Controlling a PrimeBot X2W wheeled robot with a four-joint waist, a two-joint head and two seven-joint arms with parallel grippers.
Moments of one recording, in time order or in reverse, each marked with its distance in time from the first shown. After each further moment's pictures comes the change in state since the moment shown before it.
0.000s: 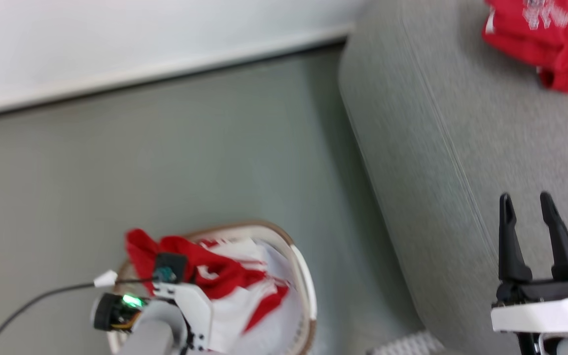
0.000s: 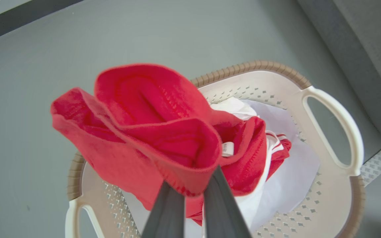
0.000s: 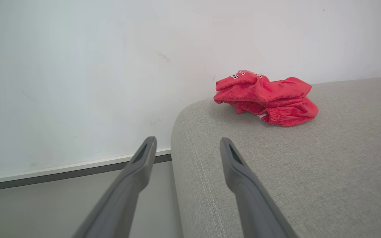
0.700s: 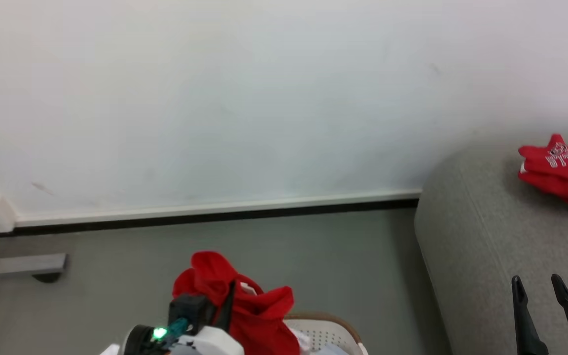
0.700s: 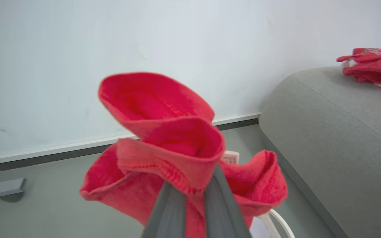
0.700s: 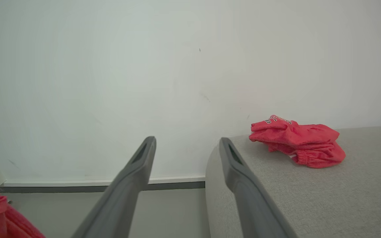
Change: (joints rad) left arm 0.350 0.010 -0.076 -0.600 -0.124 0.058 -0.044; right arm 0.222 -0.079 -0.025 0.049 -0.031 0.000 0.000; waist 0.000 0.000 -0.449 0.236
